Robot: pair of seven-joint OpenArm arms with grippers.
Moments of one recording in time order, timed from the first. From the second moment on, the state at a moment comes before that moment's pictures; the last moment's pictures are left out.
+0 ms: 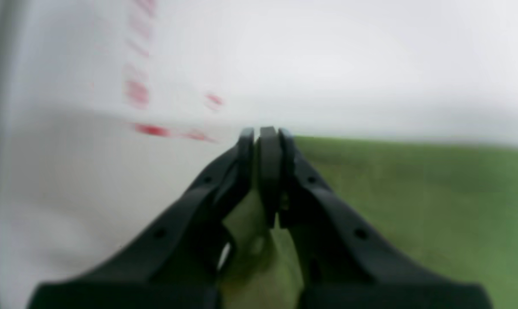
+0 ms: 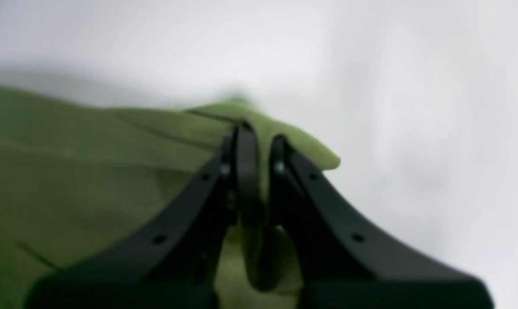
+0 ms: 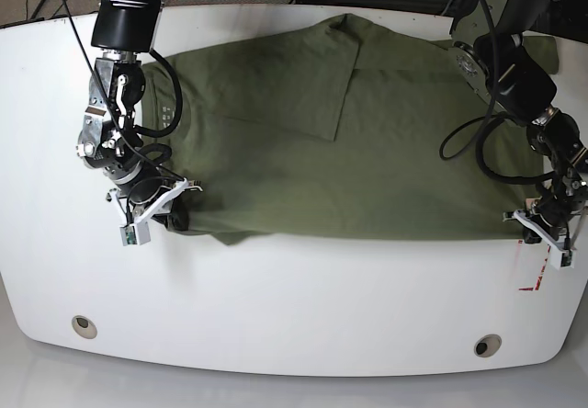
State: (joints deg) left arm -28.2 -11.0 -43.4 73.7 7.0 -42.0 49.8; right arm 8.0 12.9 11.9 86.7 26.6 22.6 -43.2
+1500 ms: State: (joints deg) left arm -81.3 -6.5 -28.5 94.3 6.1 -38.8 73.3; right arm 78.0 29.1 -7.9 67.1 27.8 25.7 -48.5
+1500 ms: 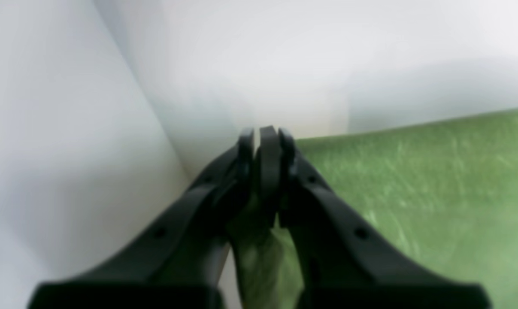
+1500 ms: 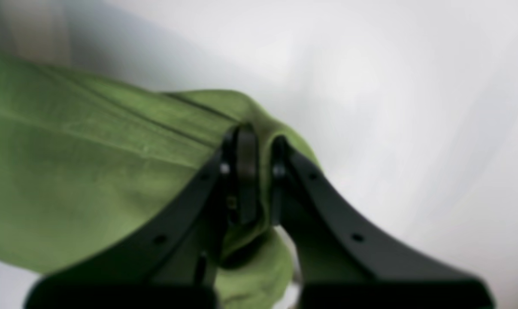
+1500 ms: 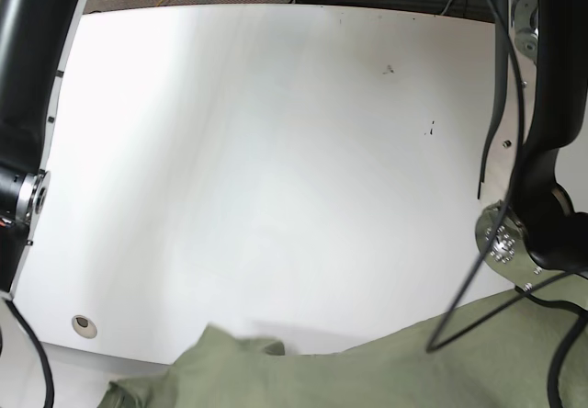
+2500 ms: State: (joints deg) left arm -55.3 -9.6 -28.1 96.9 -9.4 -39.0 73.0; right arm 42.1 33.7 8.2 86.2 28.7 27.6 -56.2
